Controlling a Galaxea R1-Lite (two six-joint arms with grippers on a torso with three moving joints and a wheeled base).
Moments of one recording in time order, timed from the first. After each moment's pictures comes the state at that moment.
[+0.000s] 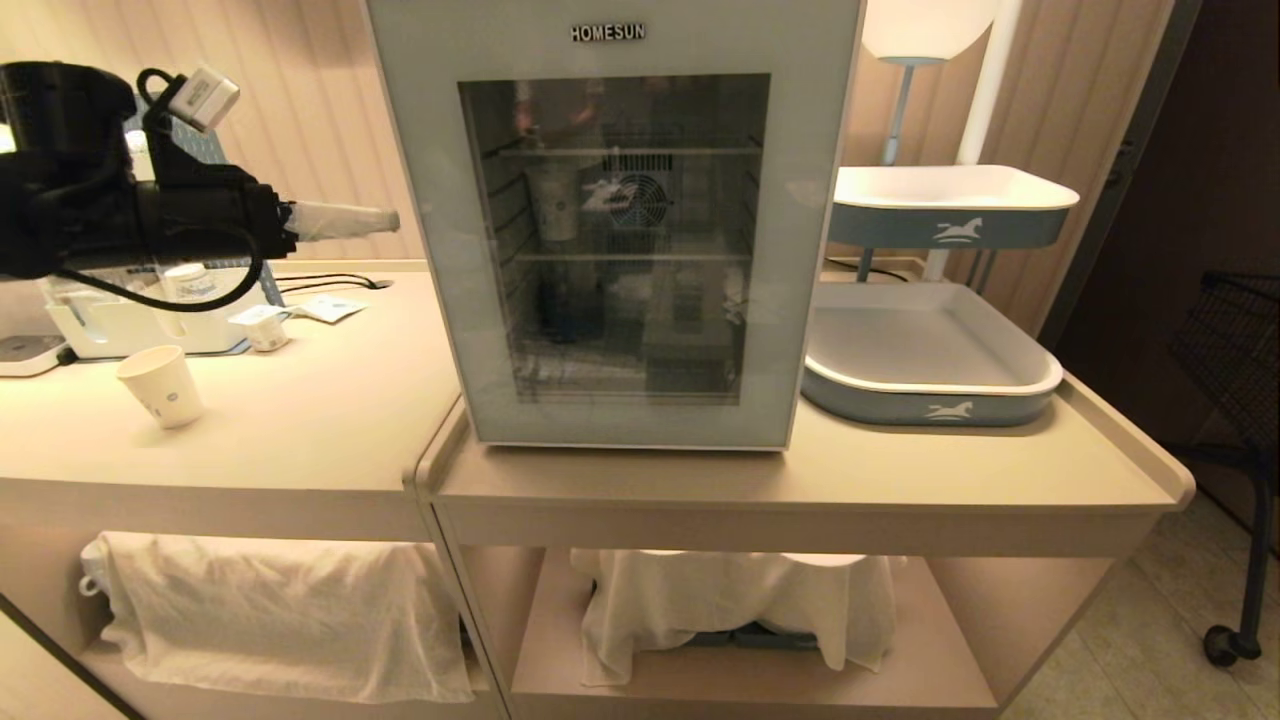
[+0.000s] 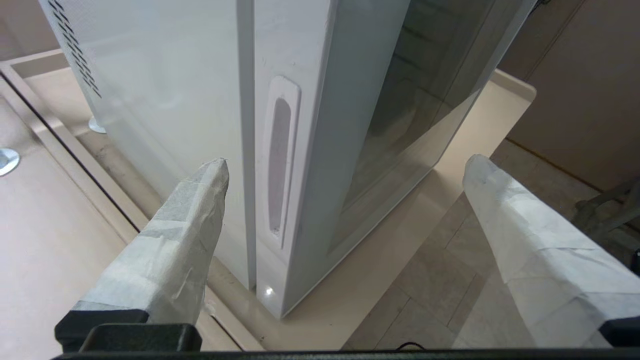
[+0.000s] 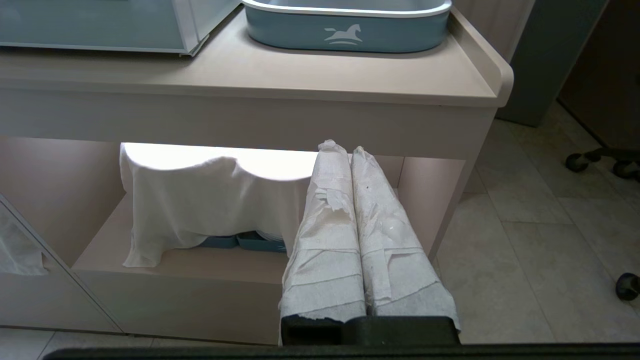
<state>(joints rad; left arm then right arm) 0.17 1.93 -1.79 0.07 -1.07 0.10 0.01 0.00 0.00 0.00 0.00 -0.07</state>
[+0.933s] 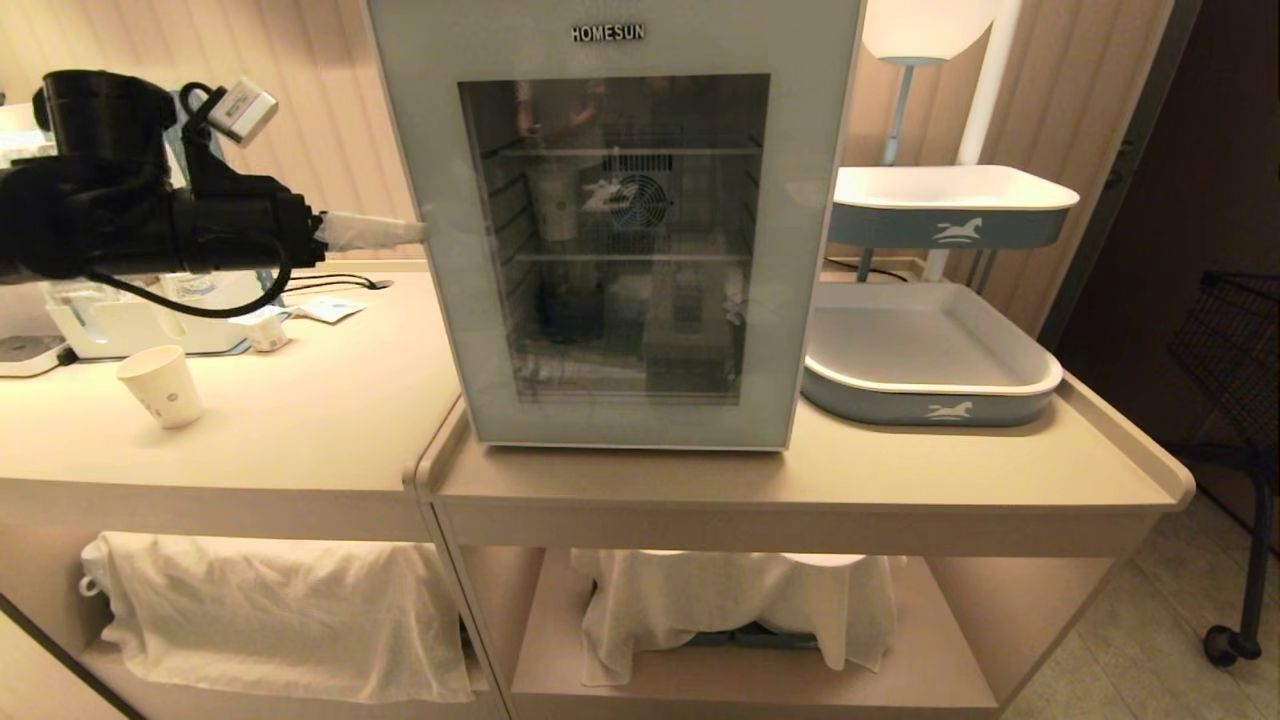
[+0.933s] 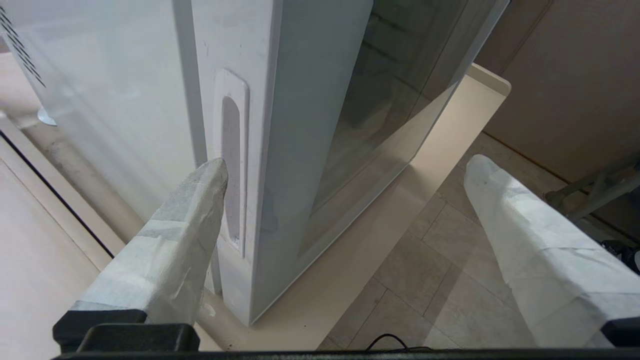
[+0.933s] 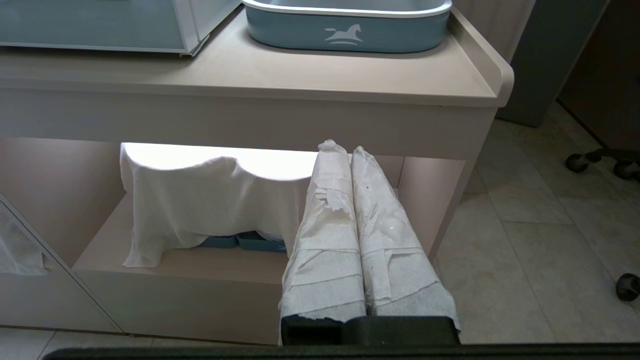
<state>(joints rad) 0.11 1.94 -1.79 0.11 -1.07 0.10 0.01 0.00 0.00 0.00 0.00 -0.07</state>
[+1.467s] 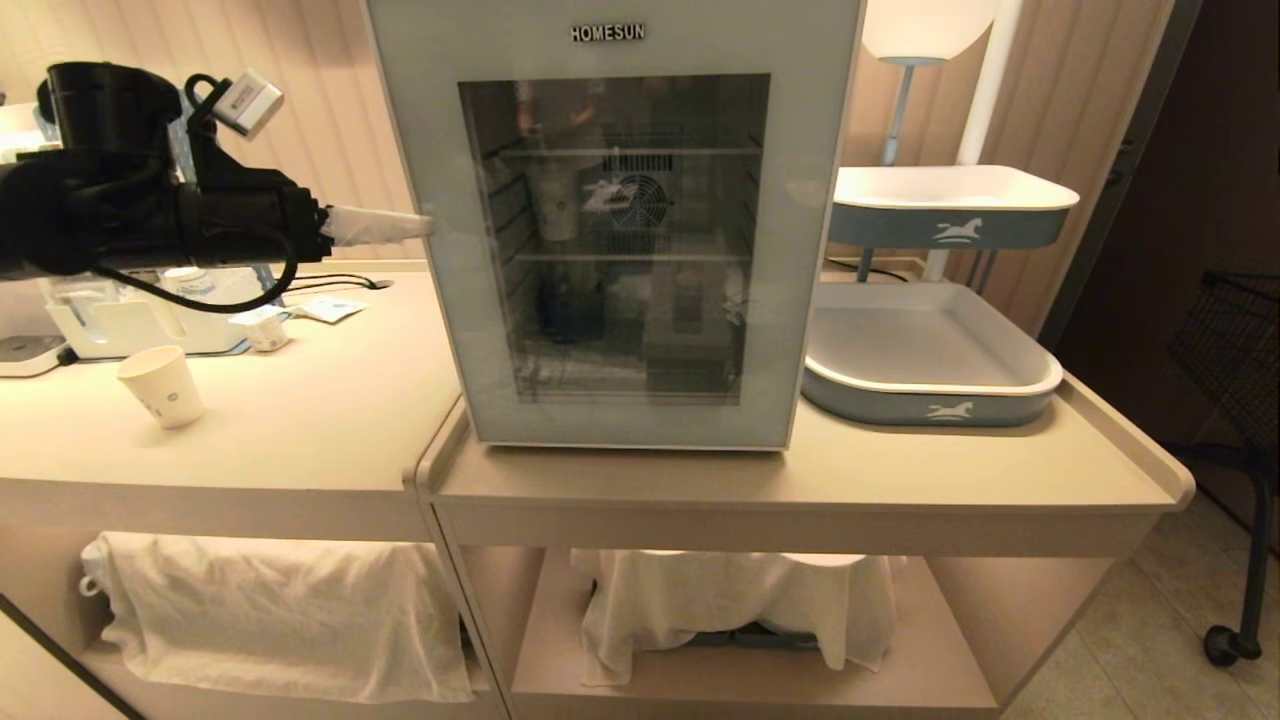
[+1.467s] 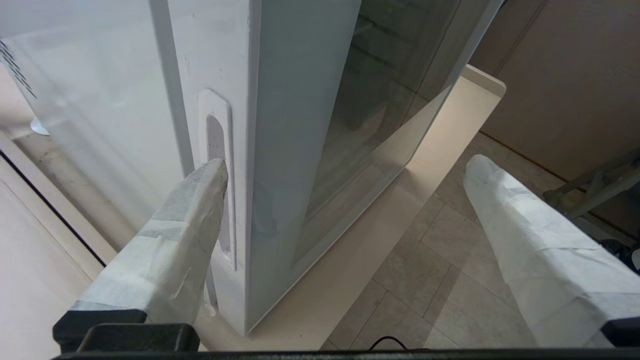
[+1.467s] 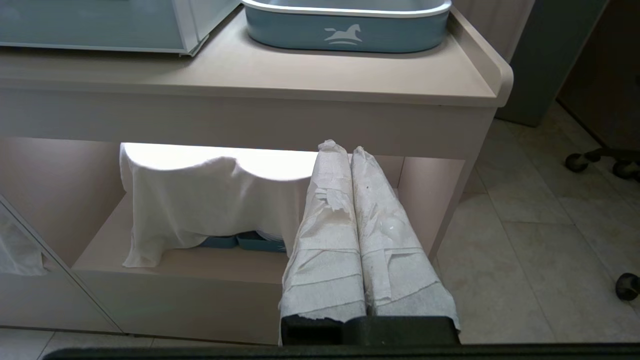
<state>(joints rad) 0.10 1.94 -1.80 0.11 -1.07 0.09 0.01 0.00 0.00 0.00 0.00 -0.07</state>
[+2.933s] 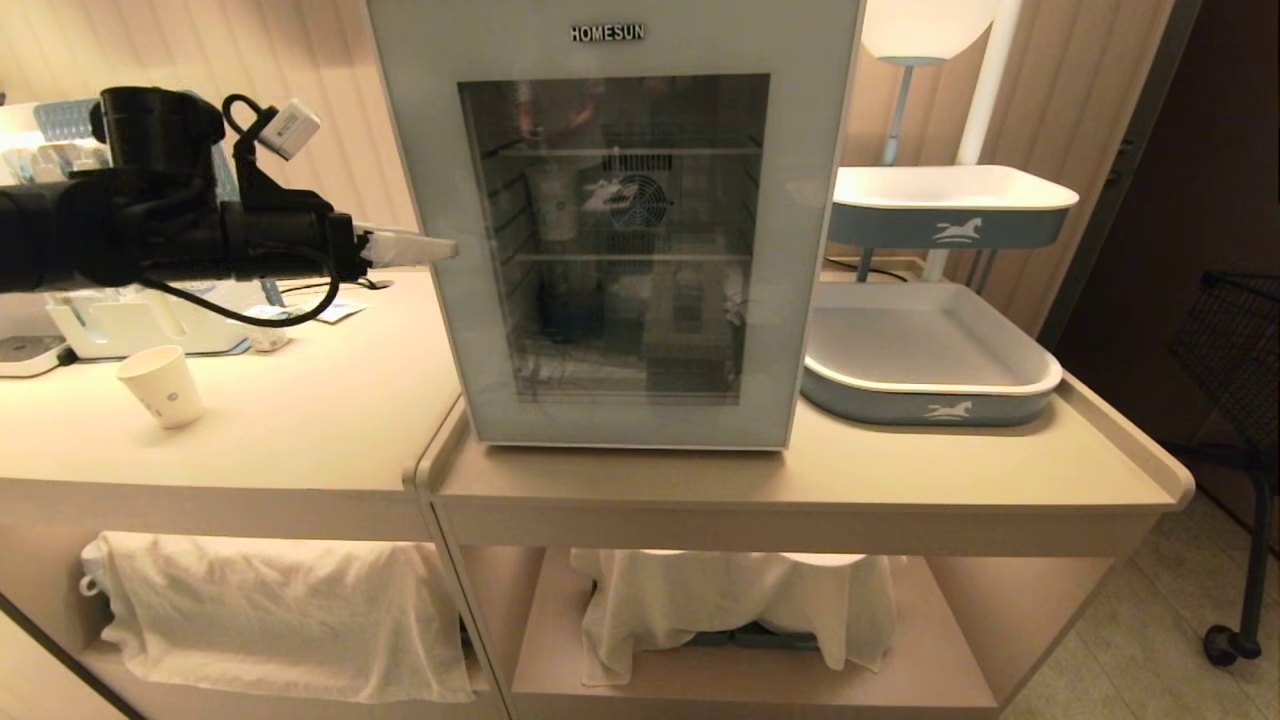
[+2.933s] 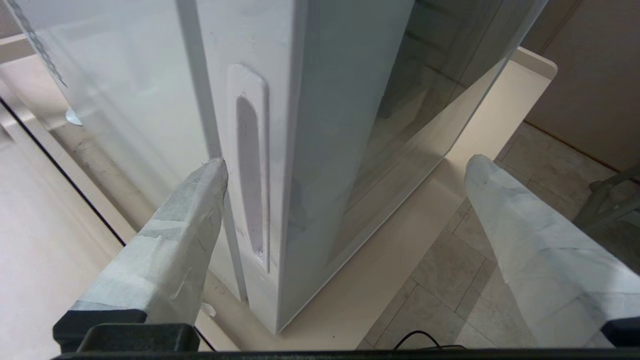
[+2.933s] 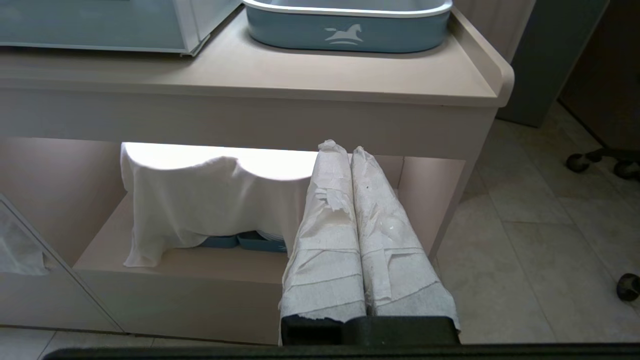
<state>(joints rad) 0.07 1.98 -1.80 0.10 -0.97 0.16 0.01 0.00 0.00 0.00 0.00 -0.07</state>
